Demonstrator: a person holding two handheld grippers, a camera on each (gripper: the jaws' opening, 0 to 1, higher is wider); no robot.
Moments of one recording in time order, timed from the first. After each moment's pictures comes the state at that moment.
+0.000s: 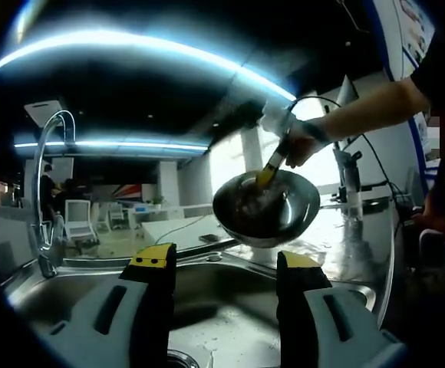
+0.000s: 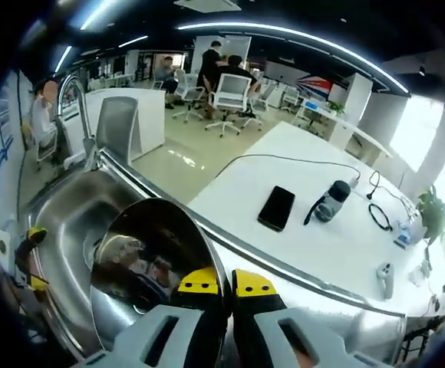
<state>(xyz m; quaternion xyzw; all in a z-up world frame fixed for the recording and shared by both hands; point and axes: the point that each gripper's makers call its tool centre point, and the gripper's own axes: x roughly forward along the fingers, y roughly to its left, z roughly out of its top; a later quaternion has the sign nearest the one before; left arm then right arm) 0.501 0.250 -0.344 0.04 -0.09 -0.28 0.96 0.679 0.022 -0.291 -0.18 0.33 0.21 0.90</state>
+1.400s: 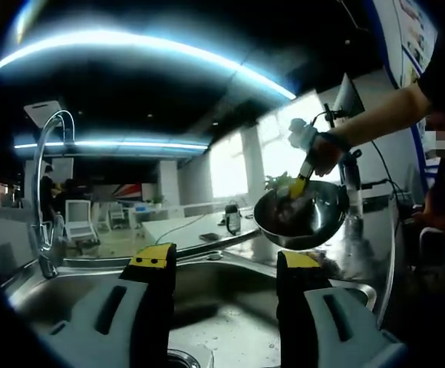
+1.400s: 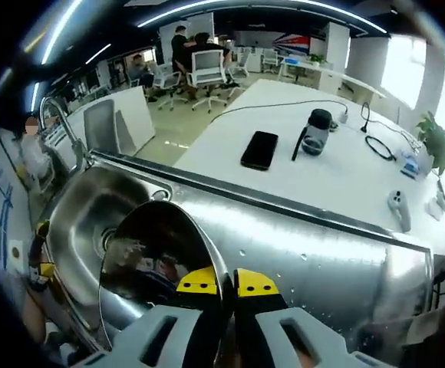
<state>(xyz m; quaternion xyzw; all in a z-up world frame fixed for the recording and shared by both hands) 0.499 0.249 -0.346 0.04 -0.09 -0.28 0.96 0.639 -0.054 -0.345 -0.08 0.43 0.18 0.88</state>
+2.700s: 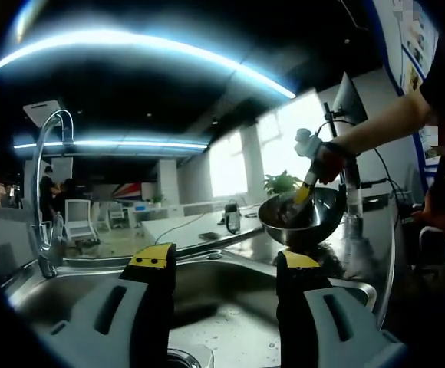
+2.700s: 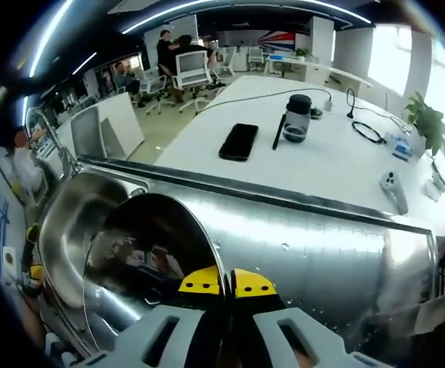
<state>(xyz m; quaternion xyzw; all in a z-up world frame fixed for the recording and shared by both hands) 0.500 0.248 -0.347 0.04 -0.09 -0.28 0.96 0.645 -0.090 -0.368 -0.05 0.43 0.15 0.89</state>
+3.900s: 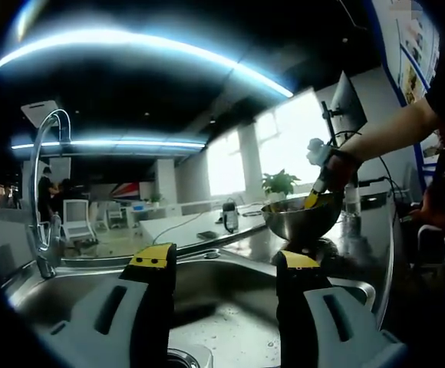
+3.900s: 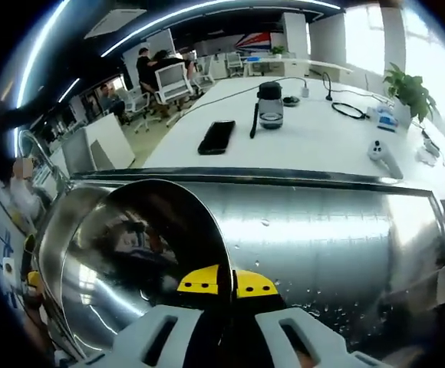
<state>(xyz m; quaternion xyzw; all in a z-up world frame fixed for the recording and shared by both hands) 0.500 0.246 -0.348 0.05 -0.09 -0.28 0.95 0.622 -0.115 -0.395 0.01 0.41 0.12 0.90</state>
